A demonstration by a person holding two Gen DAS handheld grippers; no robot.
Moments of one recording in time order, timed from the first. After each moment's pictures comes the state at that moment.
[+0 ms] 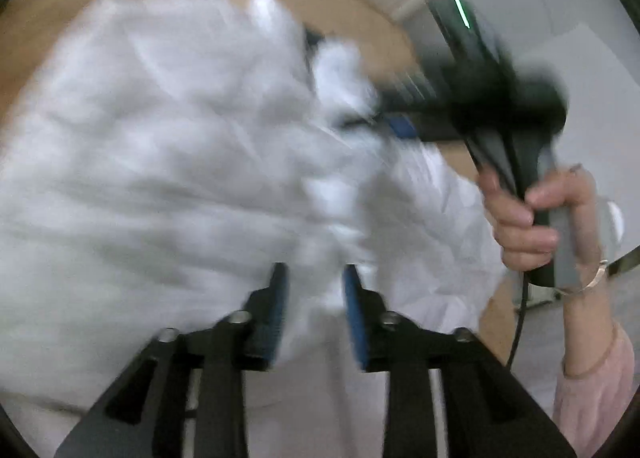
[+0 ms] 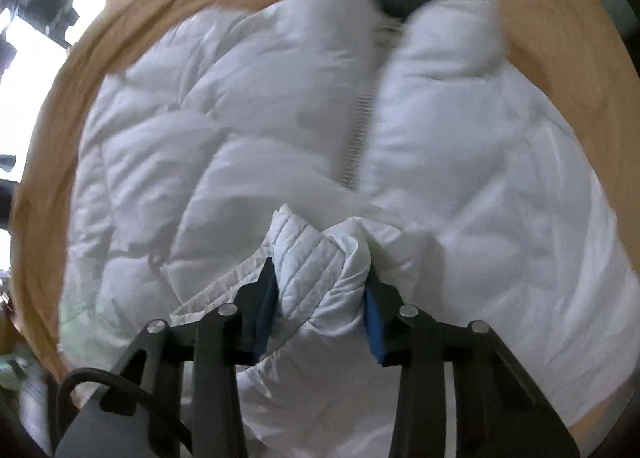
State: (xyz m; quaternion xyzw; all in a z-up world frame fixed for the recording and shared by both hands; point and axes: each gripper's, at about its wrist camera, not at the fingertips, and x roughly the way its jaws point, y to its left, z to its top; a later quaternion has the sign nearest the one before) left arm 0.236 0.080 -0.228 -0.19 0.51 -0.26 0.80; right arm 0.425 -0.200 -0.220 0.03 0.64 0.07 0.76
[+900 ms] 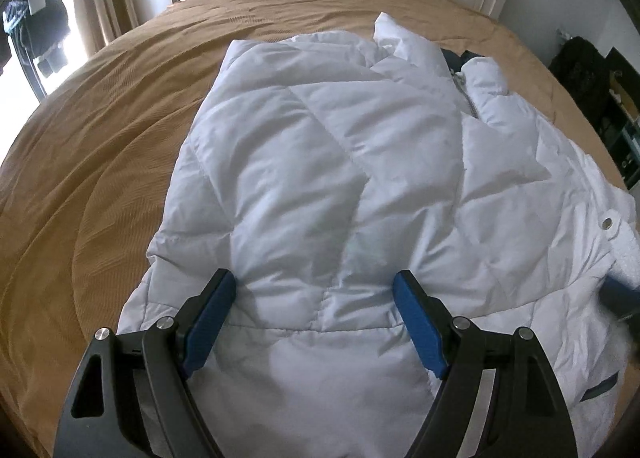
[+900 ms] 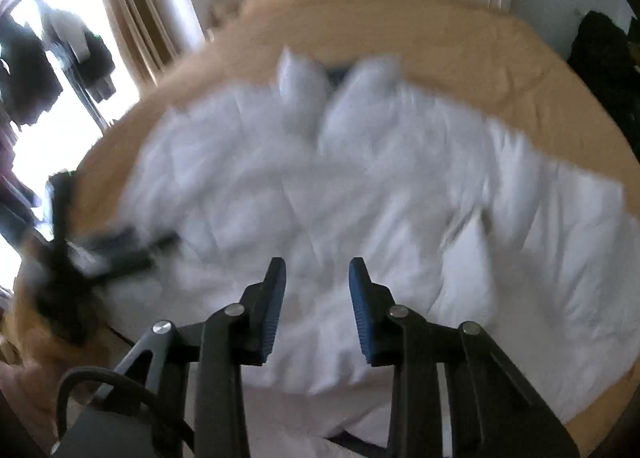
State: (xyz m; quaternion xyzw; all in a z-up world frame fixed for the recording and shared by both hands) left arm 0.300 0.055 -0.282 -0.01 0.50 -0.06 0.86; right arm 0.268 -0.193 -0.222 0.04 0.47 0.04 0.88
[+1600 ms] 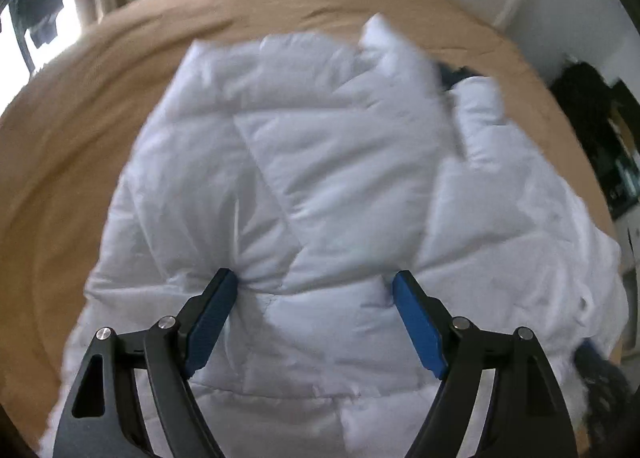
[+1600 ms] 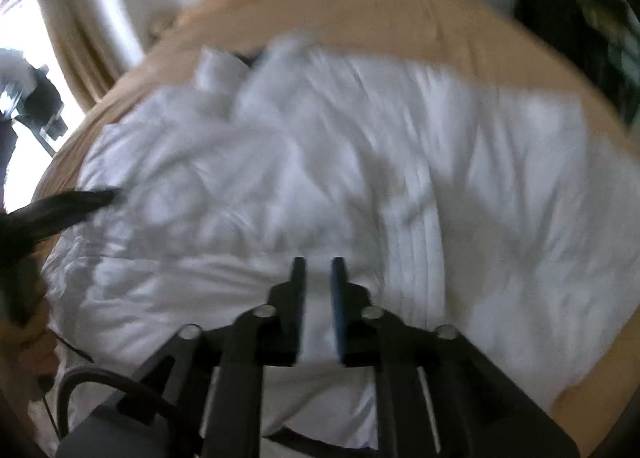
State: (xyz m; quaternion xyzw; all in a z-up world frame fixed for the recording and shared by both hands) left arm 0.348 0.031 -0.283 -0.07 0.53 -0.06 0.84; right arm 0.248 -0.202 -0.225 0.07 0.43 -0.04 0.90
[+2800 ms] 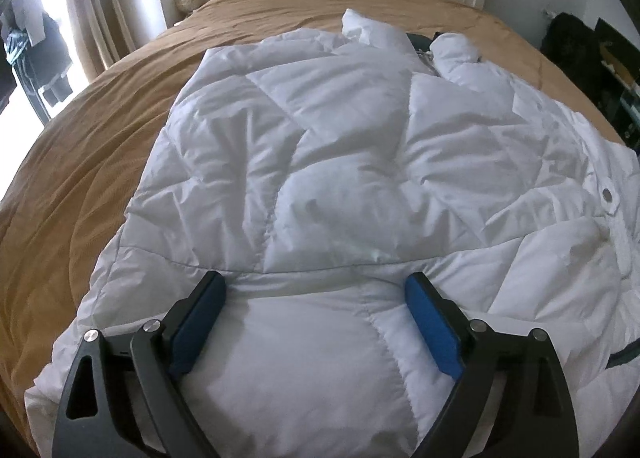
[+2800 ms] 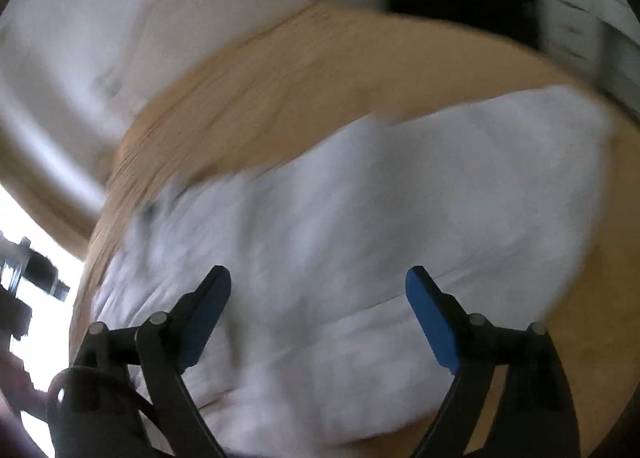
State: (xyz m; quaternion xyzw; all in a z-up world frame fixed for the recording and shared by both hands) left arm 0.285 0.011 -0.297 0.04 0.47 -0.05 0.88; right arm 0.172 -0.462 -0.190 0.32 0.34 -0.18 0.86
